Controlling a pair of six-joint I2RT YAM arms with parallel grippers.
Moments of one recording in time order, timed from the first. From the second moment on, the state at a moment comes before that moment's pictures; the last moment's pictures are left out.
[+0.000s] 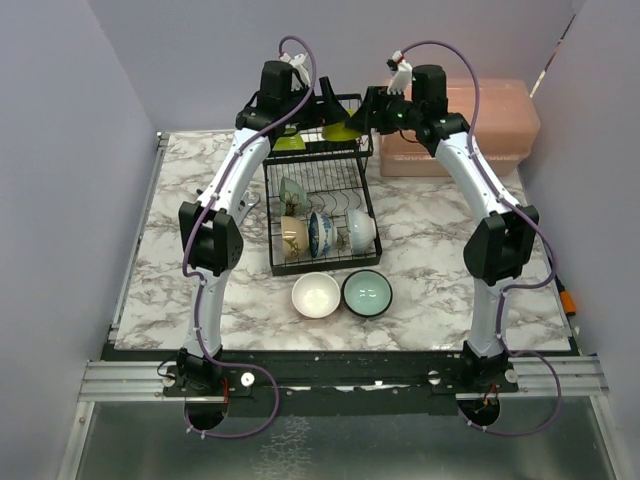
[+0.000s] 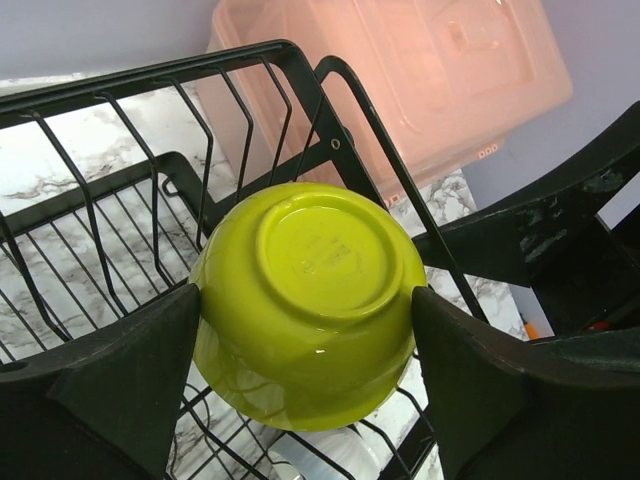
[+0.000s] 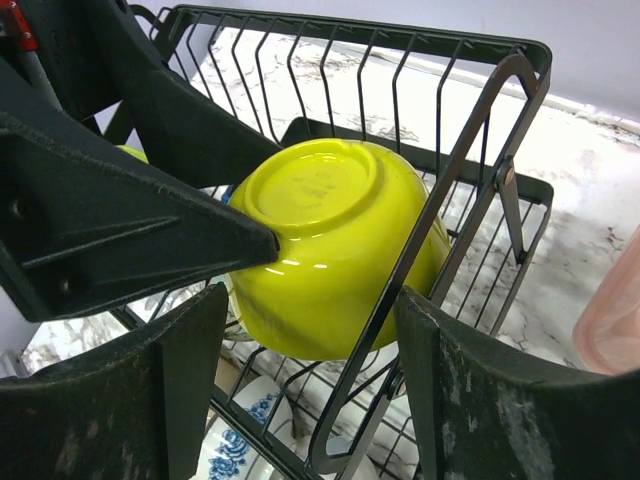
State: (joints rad) left arm -0.34 2.26 2.37 -0.48 0.45 -0.51; right arm 0.30 2.07 2.09 -0.40 -0.51 0.28
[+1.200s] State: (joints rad) left arm -0.33 2.12 2.24 -0.42 0.62 -0.55; right arm 0.26 2.00 1.95 -0.31 -0.78 0.34
